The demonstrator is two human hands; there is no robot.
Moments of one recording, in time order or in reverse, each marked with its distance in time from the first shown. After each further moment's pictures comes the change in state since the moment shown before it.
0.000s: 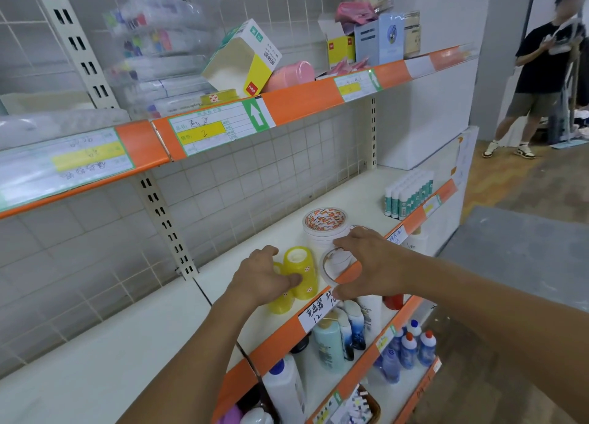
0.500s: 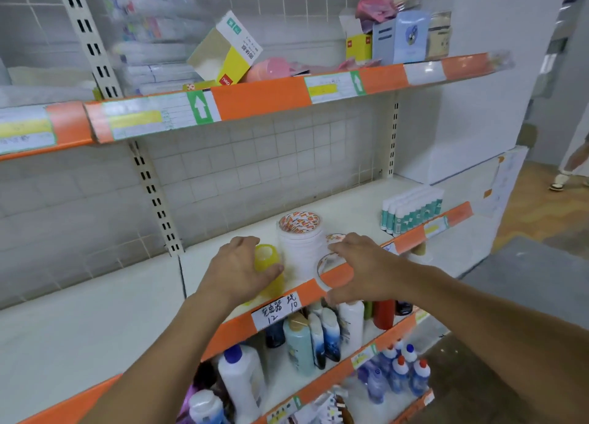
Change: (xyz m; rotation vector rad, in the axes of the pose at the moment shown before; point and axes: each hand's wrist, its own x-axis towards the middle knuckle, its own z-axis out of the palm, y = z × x) left_hand -0.018 0.055 0.027 0.172 0.254 -0.083; right_hand 0.006 0.076 -0.020 -0.030 -0.064 -0.180
